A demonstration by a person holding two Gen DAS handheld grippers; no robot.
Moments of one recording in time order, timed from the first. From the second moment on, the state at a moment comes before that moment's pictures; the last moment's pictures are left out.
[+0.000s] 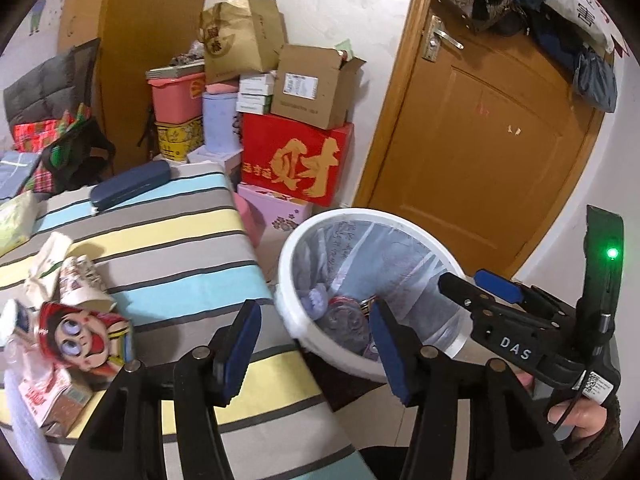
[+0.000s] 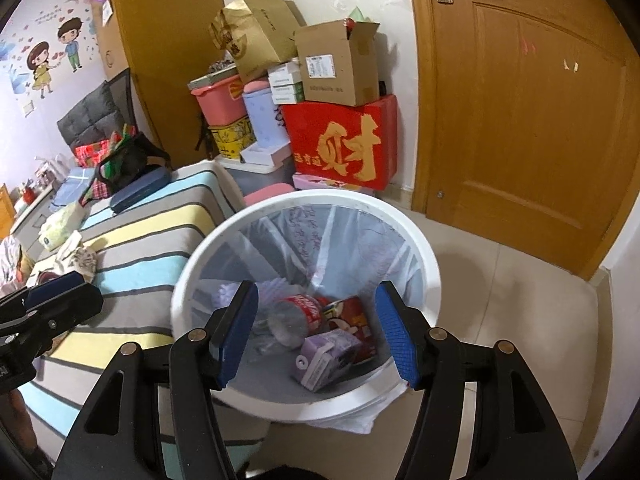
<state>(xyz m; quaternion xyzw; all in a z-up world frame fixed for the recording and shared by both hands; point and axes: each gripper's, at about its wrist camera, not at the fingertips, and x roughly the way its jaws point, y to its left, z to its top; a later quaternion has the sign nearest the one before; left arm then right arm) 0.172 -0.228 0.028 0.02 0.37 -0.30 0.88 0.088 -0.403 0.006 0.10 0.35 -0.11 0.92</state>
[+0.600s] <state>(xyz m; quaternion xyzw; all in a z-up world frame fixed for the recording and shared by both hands) 0.133 -0.145 0.038 0.03 0.34 -0.22 0.91 0.084 -0.344 0.010 0.10 0.33 -0.06 0.94</state>
